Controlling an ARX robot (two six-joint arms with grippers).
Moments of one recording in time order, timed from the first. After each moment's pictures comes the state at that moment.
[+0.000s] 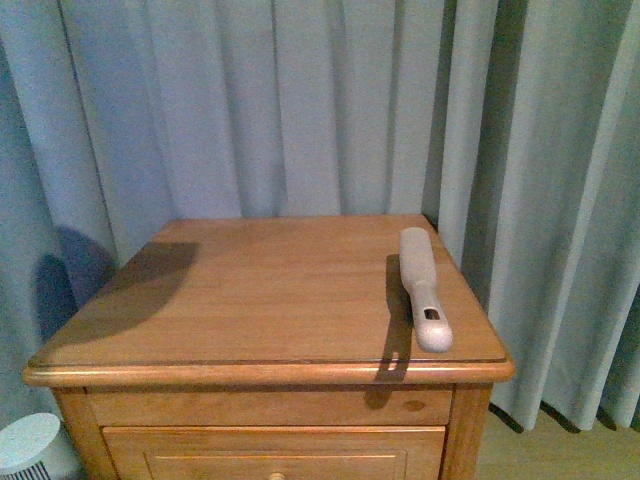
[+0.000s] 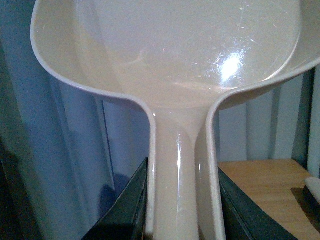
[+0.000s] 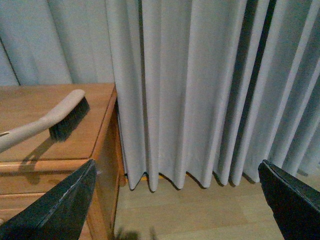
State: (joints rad) left arm -0.54 0.60 0.34 0.61 -0.51 0.30; right arm 0.00 0.00 0.02 0.00 0.00 0.00
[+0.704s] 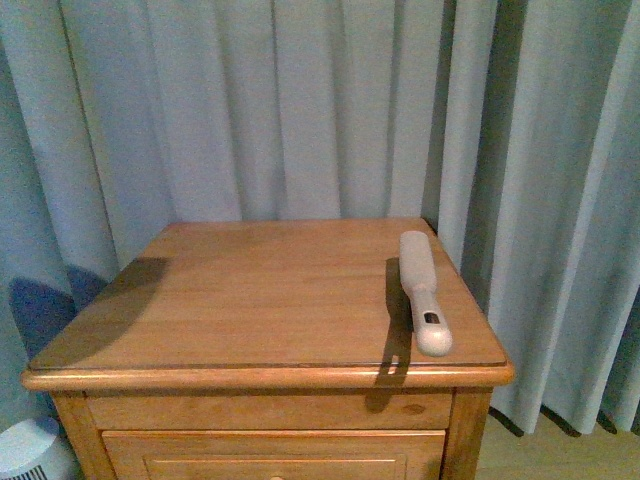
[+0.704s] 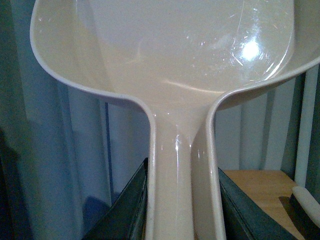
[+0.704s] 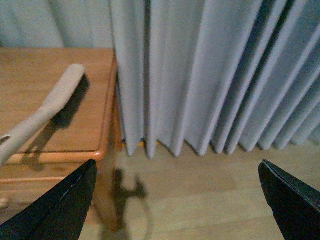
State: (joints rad) left arm -0.57 0.36 0.28 0.48 -0.53 0.27; right arm 0.38 0.70 0.39 0.06 0.38 0.04
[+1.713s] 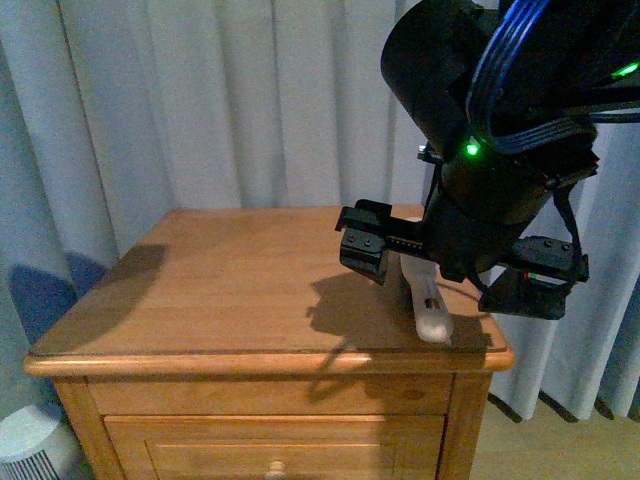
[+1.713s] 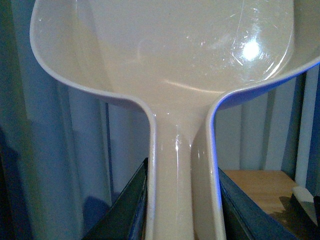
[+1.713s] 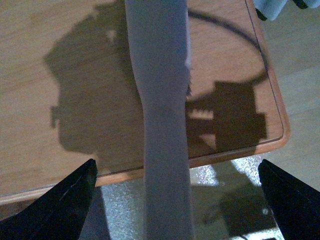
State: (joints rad) left arm -0.57 0.36 0.28 0.48 -0.53 0.27; right arm 0.57 1.92 1.42 -0.40 0.27 0.66
